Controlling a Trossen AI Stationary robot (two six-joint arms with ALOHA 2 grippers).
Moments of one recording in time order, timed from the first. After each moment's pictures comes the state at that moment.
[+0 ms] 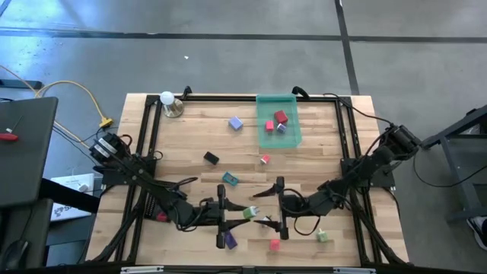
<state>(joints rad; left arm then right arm) -0.65 1.69 0.98 0.90 -0.70 -0.06 0.61 1.56 0.89 0.69 0.55 0.03</state>
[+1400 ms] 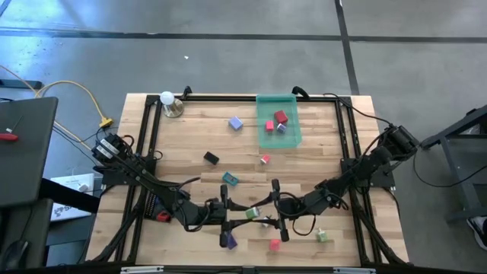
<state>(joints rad) -0.63 1.71 0.98 0.84 -0.68 -0.08 0.59 1.58 0.89 0.65 0.42 0.00</state>
